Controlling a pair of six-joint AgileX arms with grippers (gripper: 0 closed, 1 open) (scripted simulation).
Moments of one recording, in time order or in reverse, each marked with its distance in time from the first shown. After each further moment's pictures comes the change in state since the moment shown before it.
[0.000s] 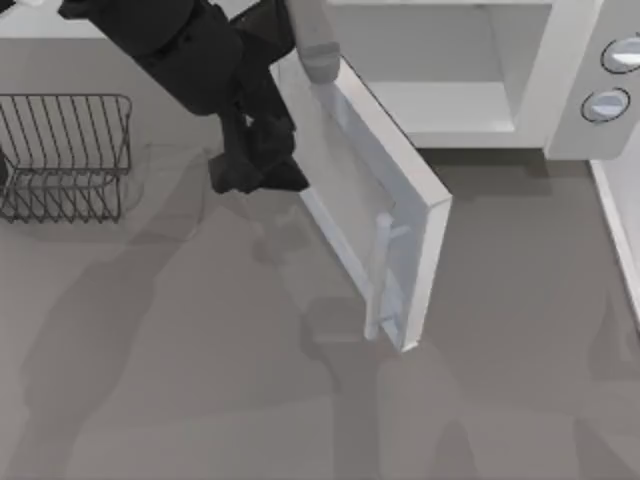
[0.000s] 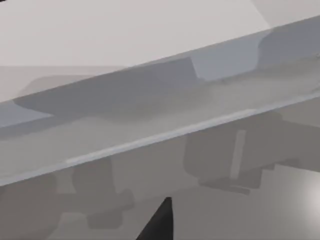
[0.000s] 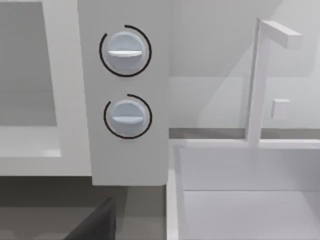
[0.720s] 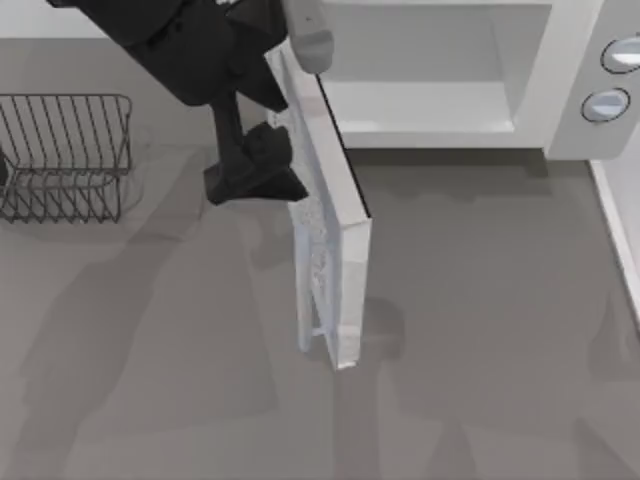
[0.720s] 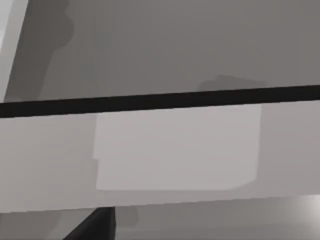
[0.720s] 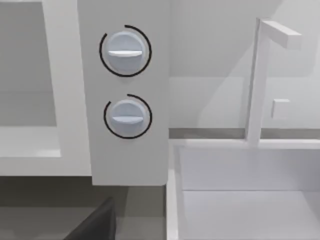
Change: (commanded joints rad) left arm 0.009 0.000 0.027 -0.028 0.003 0.009; right arm 0.000 0.000 0.000 0.000 0.000 0.000
